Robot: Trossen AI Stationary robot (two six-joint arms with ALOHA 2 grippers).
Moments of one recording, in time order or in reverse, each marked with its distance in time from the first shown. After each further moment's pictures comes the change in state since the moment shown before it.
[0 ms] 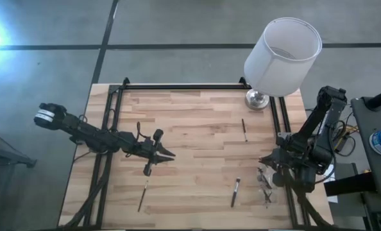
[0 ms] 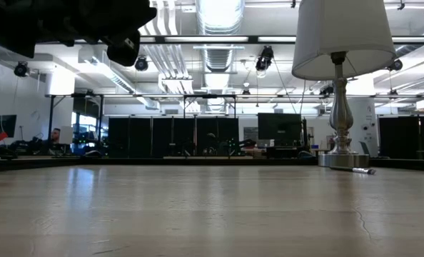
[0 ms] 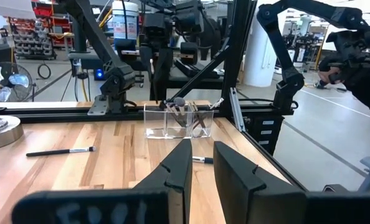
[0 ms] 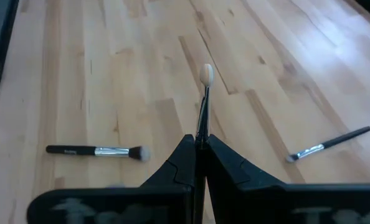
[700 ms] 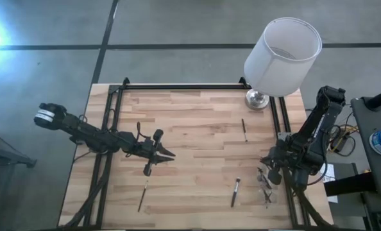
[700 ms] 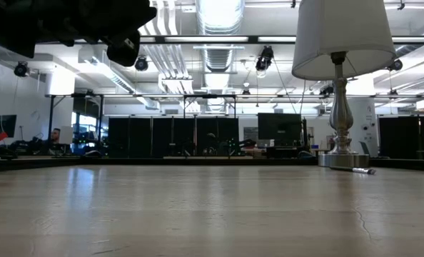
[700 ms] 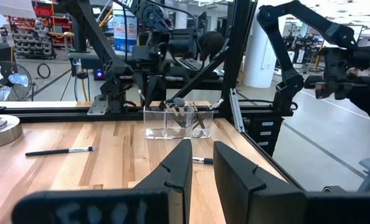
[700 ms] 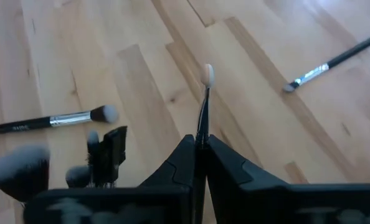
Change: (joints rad) left arm 0.000 0.000 0.000 0.003 0.000 -0.007; right arm 0.018 0.000 -0.192 0.053 -0.127 0.277
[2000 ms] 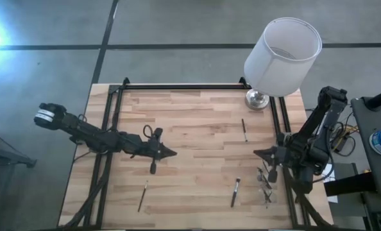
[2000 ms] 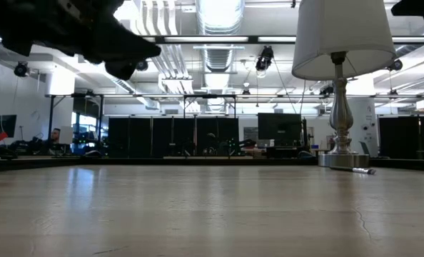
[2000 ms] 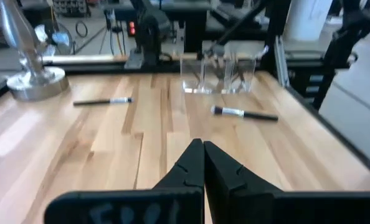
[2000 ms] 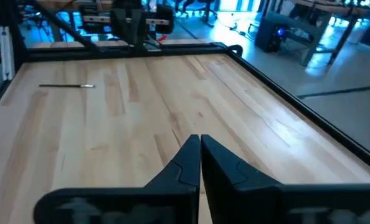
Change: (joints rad) left arm 0.000 0.000 0.051 -0.266 -0.144 0.025; right arm -0.052 -0.001 0.139 0.147 0.545 -0.497
